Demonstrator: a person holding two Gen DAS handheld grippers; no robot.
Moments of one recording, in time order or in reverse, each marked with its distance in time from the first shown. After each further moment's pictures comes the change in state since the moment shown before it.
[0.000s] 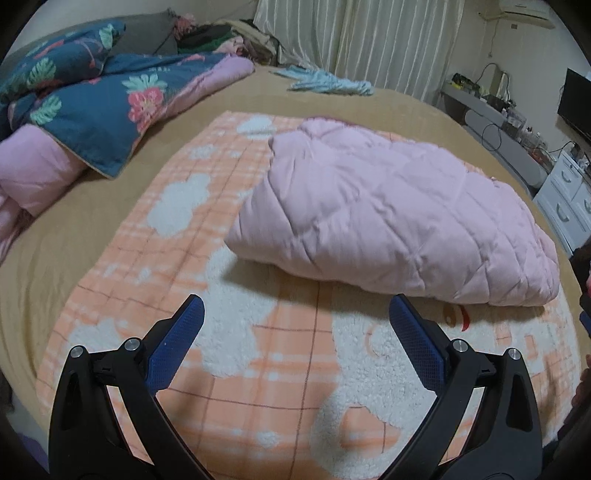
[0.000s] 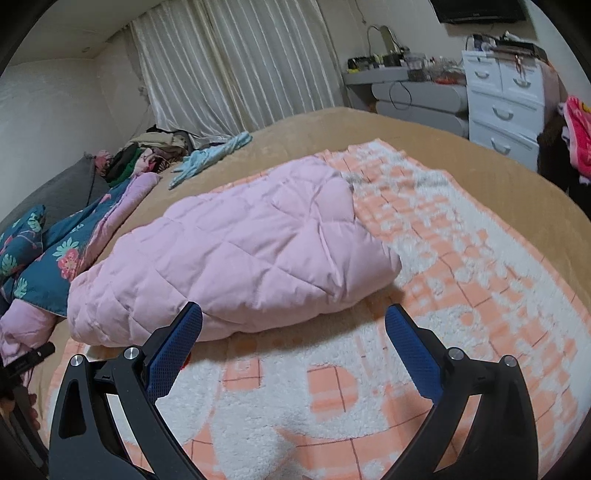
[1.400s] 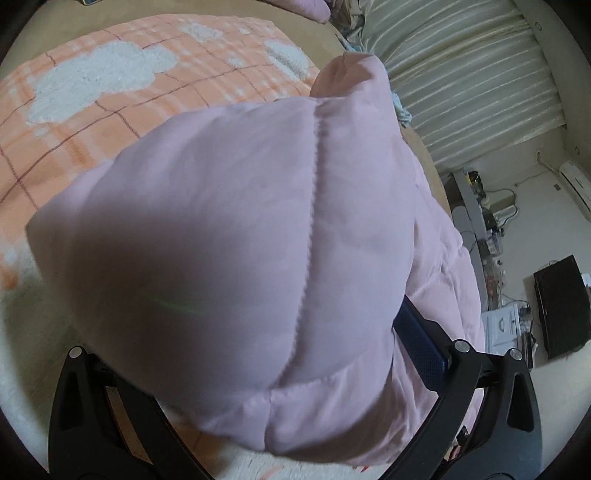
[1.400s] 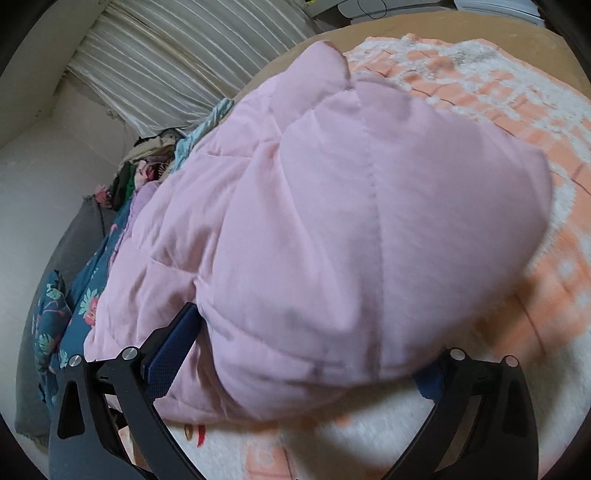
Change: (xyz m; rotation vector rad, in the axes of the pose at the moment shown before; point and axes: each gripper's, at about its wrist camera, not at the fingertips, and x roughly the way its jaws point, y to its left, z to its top) left arm 0.149 0.018 0.040 -0.621 0.109 -0.324; right arm 0.157 -0.031 0.018 0.333 0.202 0.199
